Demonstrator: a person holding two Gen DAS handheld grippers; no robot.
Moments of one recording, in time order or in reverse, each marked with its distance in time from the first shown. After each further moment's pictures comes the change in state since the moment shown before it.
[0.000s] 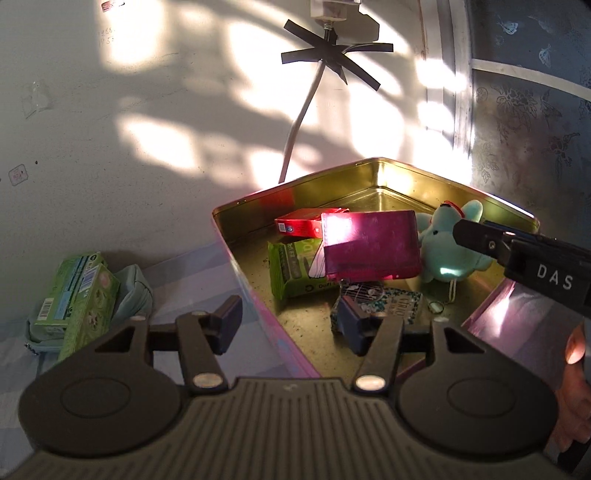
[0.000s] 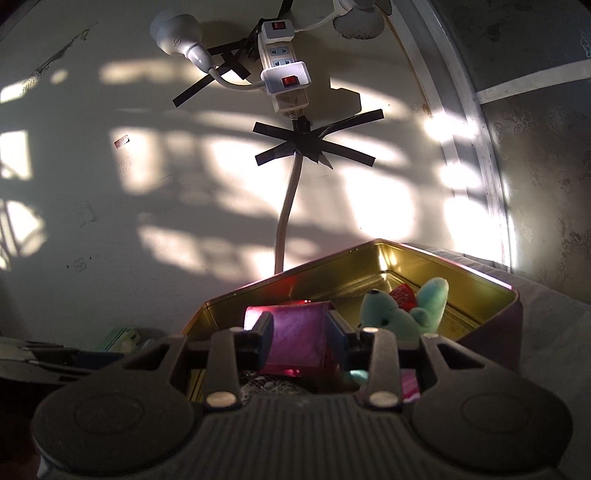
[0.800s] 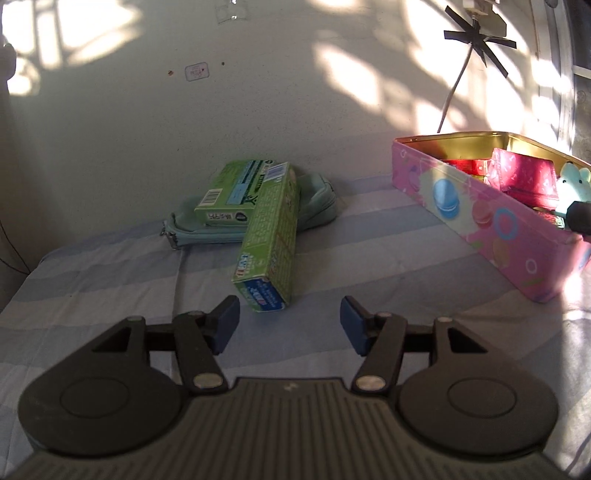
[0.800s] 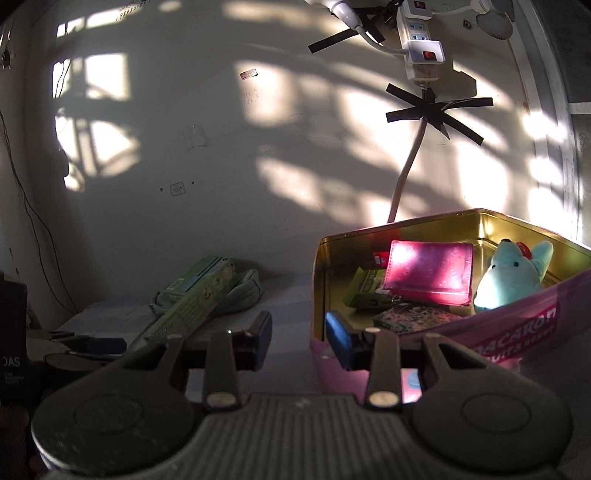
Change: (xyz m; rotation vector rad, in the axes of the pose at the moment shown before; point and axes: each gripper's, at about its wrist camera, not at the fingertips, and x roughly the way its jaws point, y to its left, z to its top) left arm -0.036 0.124 -0.110 -0.164 0.042 0.281; right arm -0.026 0.121 -0.046 -0.179 0.131 0.154
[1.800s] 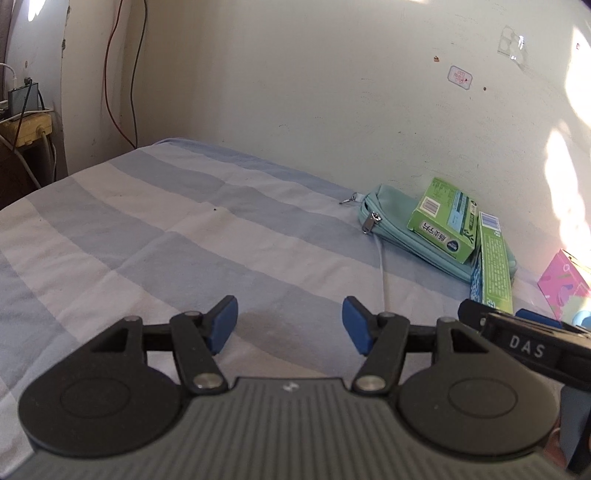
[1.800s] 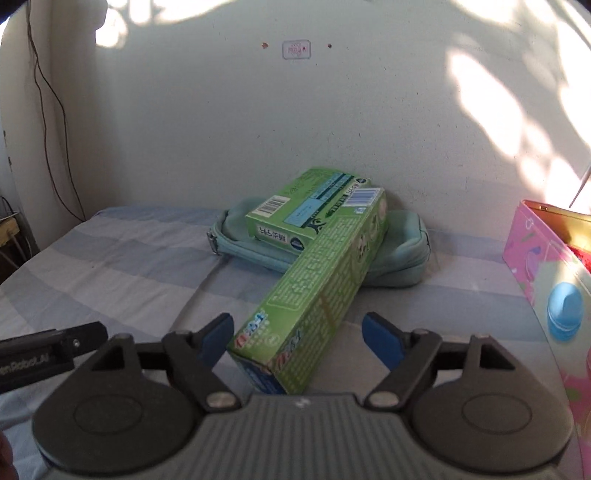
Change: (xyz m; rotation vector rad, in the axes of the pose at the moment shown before) left arm 0.020 0.146 -0.027 -0.542 0.030 0.187; right arm 0.192 0.170 -0.014 -0.214 0.292 0.049
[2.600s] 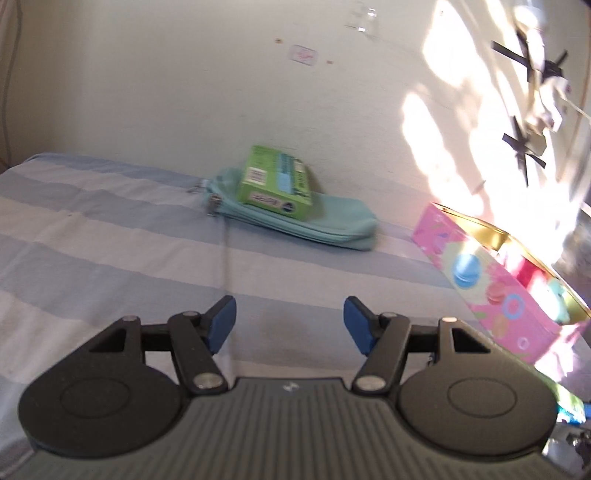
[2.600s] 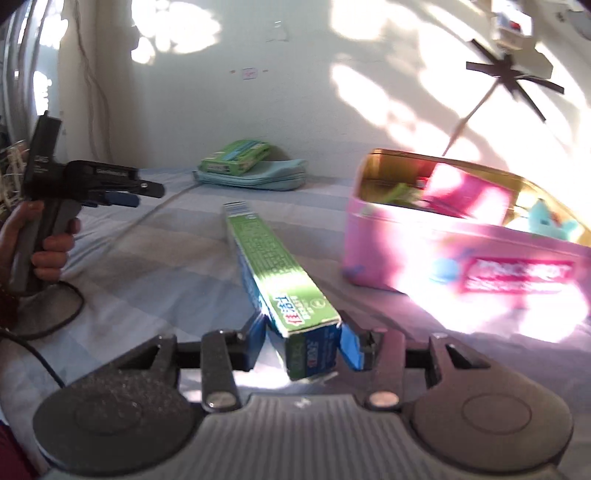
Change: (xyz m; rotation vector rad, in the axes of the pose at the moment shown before) left arm -0.022 -0.044 -0.016 0.174 0.031 -0.434; right arm -0.213 -0.147 -0.134 -0.052 -0.035 -0.007
